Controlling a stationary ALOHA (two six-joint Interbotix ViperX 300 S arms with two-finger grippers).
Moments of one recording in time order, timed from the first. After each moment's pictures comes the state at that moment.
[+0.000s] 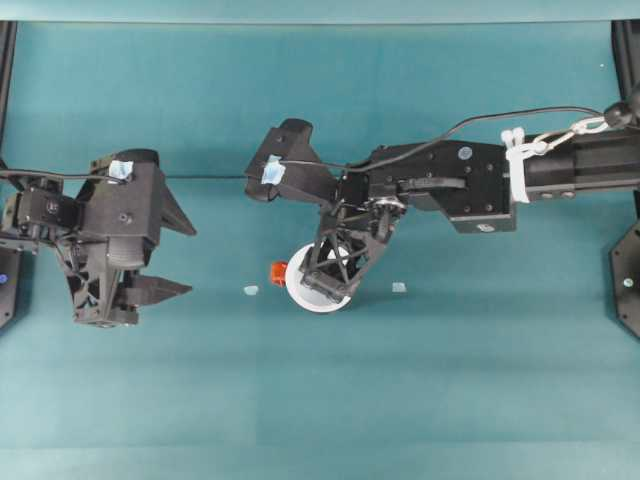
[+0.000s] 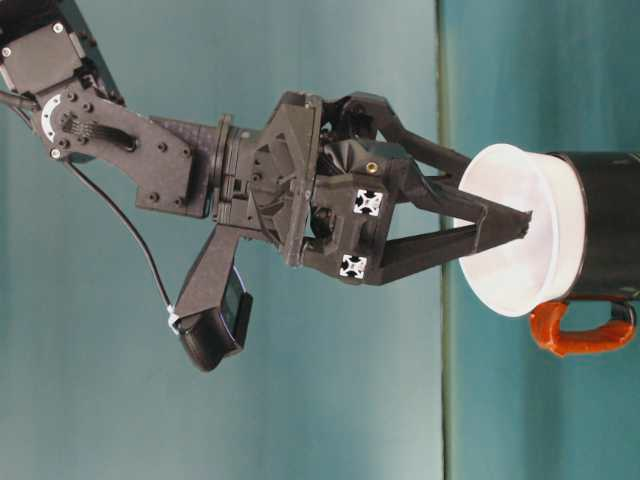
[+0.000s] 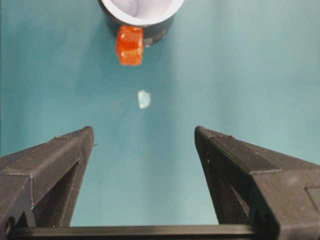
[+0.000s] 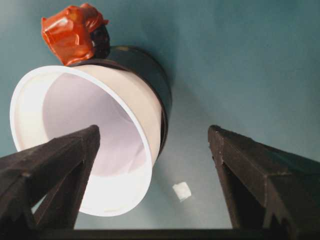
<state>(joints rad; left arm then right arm) -0.03 -0.48 0.75 0.02 0.53 -0.01 -0.08 0.24 0.16 0.06 0.94 0.36</state>
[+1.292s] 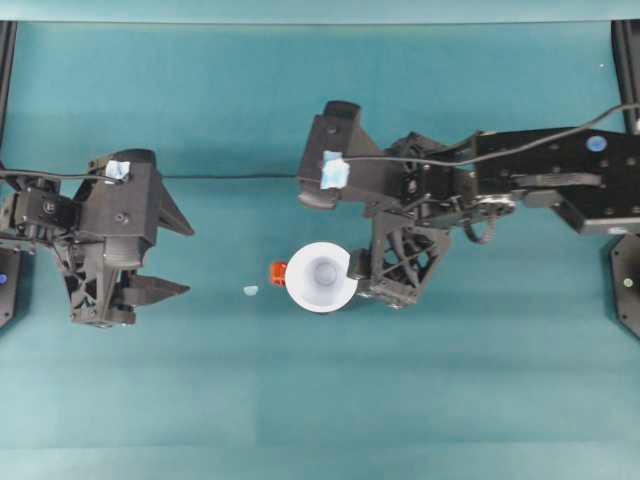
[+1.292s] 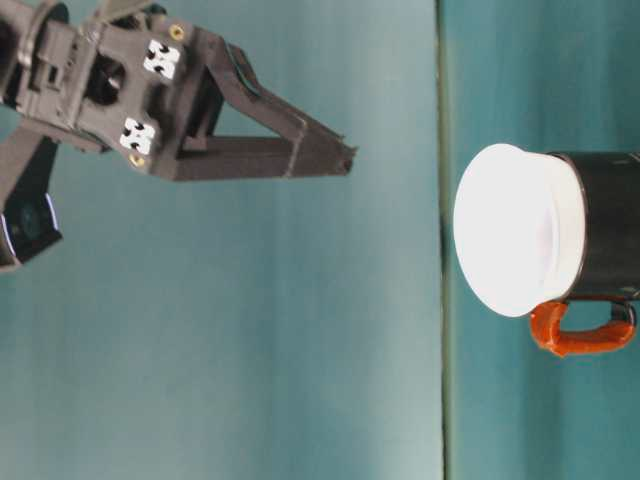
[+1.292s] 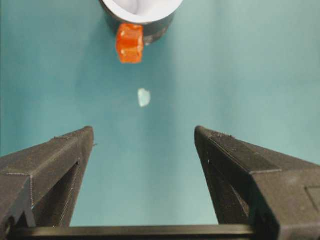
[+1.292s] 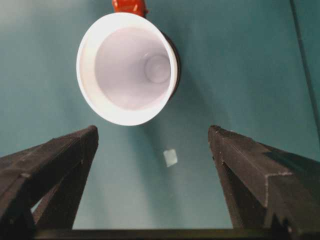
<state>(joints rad) -0.03 -0.49 0.76 0.02 0.53 -0.01 -0.02 -0.06 0.27 -0.01 0.92 0.26</state>
